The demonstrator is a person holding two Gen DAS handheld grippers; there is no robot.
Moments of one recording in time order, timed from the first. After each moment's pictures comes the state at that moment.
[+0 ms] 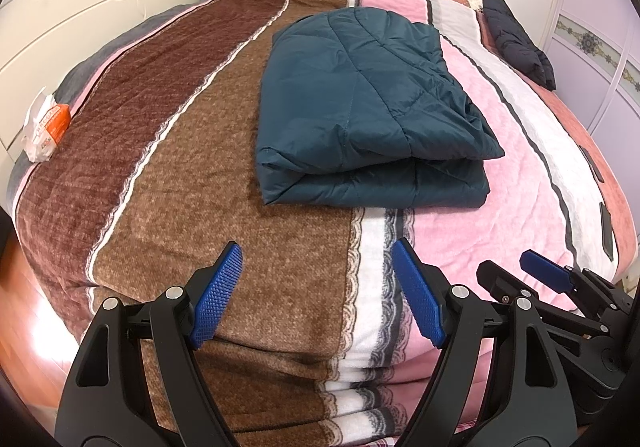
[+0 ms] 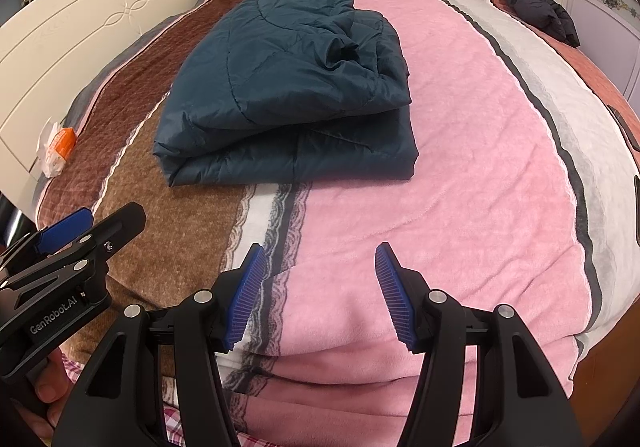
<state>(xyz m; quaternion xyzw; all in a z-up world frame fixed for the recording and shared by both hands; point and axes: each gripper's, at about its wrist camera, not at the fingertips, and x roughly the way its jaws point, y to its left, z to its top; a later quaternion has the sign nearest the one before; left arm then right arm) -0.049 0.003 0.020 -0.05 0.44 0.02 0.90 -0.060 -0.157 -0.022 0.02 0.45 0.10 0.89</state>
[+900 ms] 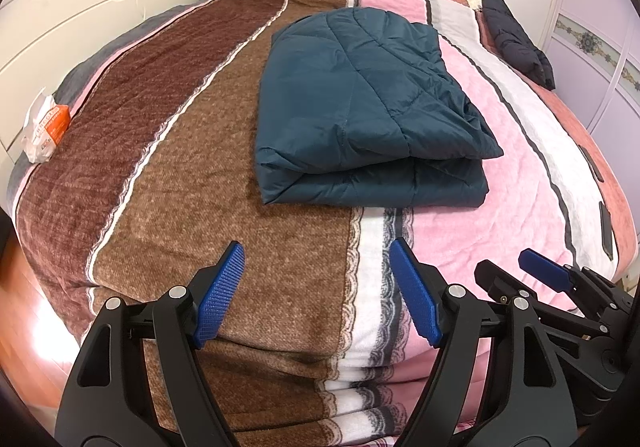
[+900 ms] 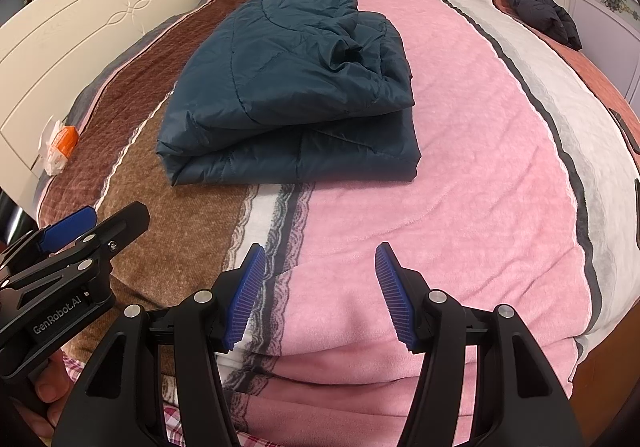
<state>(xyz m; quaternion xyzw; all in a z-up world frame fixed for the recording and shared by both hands) -0.051 0.002 0.020 -0.05 0.44 0.02 0.90 -0.060 -0.156 -0.023 0.02 0.45 0.11 0.89</state>
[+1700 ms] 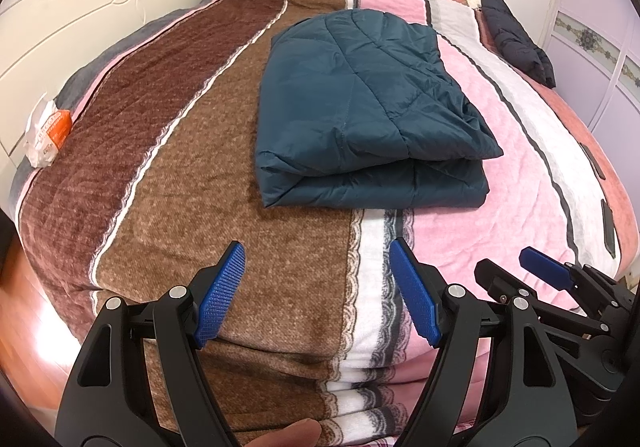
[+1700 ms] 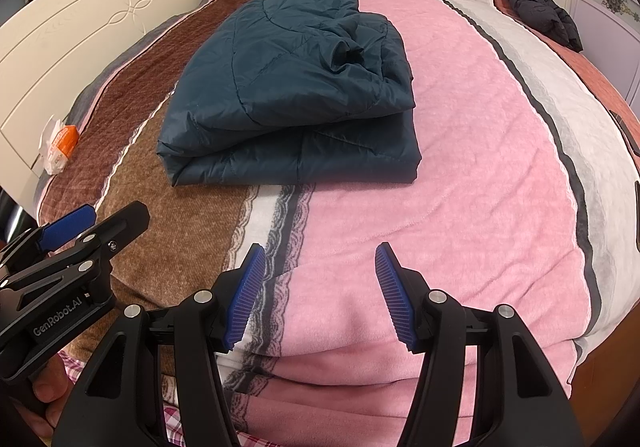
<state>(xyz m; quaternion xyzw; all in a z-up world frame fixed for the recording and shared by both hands) -0.050 0.002 0.023 -0.04 0.43 0.03 0.90 -0.059 -0.156 -0.022 0.02 0.45 0.11 0.89</state>
